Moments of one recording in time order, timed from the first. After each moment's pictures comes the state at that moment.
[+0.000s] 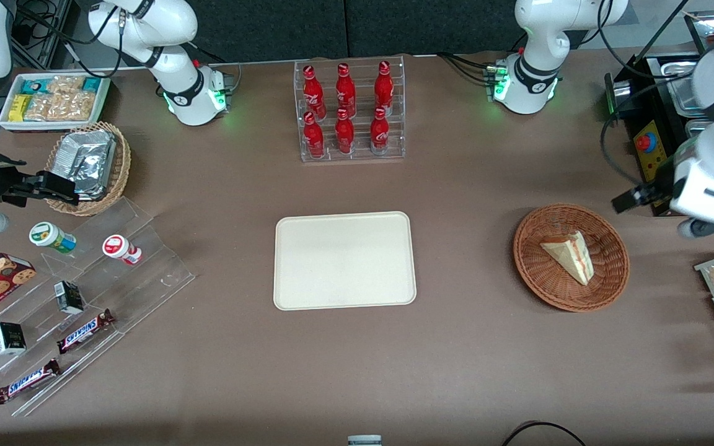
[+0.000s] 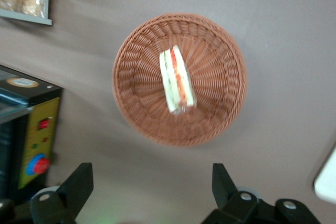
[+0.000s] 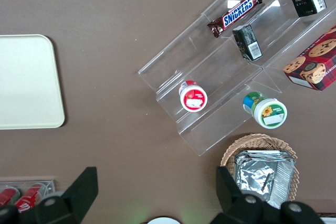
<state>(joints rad) 0.00 0.04 -0.03 -1.81 0.09 1.73 -0.45</state>
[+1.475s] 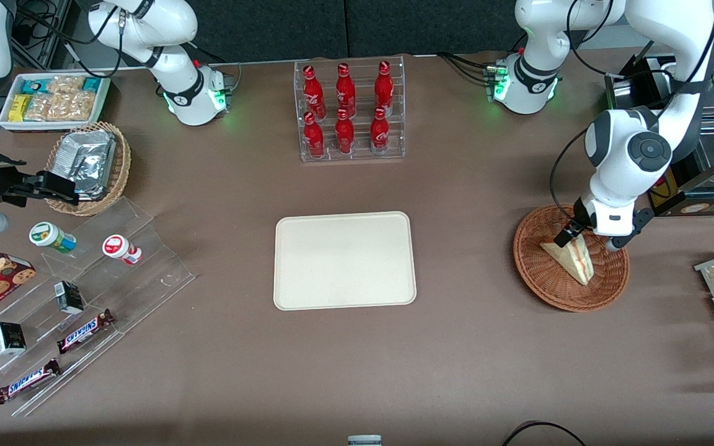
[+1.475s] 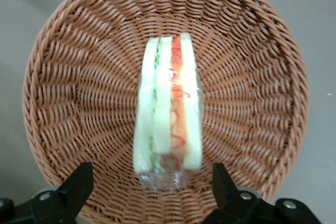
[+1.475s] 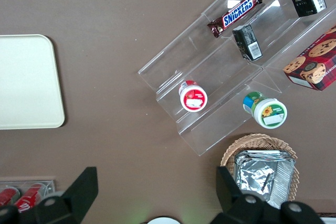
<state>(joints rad) 0.01 0.10 -0.02 -2.41 0.10 2.57 -0.78</state>
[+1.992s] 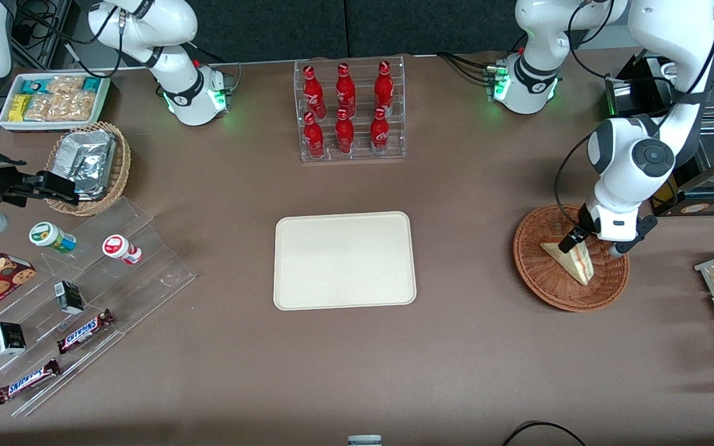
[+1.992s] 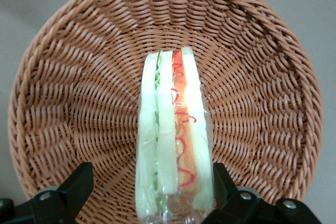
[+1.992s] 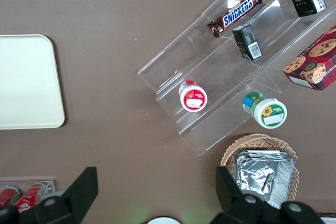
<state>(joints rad) 0.04 0.16 -0.02 -2.41 0.11 2.66 -0.74</state>
